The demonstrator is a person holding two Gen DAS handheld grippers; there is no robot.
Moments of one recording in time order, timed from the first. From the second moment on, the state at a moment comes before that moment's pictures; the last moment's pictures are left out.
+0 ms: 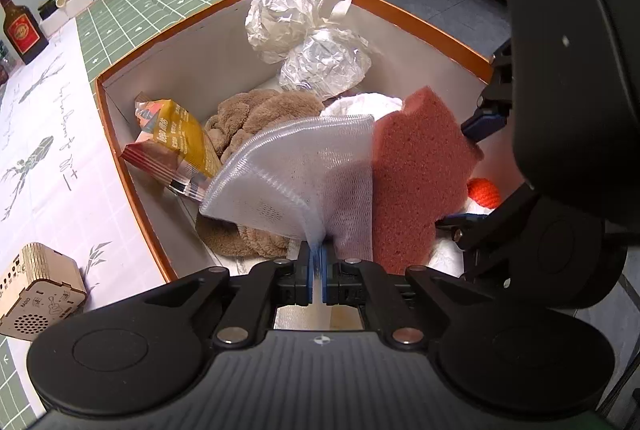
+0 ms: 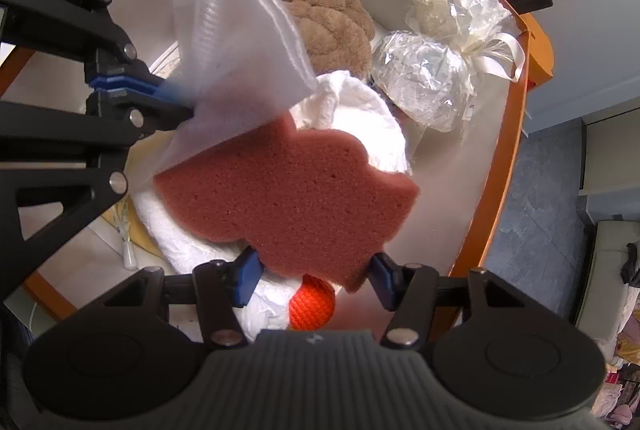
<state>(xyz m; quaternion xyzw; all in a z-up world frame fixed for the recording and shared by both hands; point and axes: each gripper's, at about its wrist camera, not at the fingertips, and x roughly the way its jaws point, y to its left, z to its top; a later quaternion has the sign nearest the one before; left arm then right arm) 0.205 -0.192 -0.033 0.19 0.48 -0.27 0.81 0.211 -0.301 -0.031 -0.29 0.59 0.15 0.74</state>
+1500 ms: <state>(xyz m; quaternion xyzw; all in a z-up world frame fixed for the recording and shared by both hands) 0.056 0.021 0.053 0.06 0.13 -0.10 0.99 0.046 -0.169 0.079 -0.04 0.21 0.09 0.97</state>
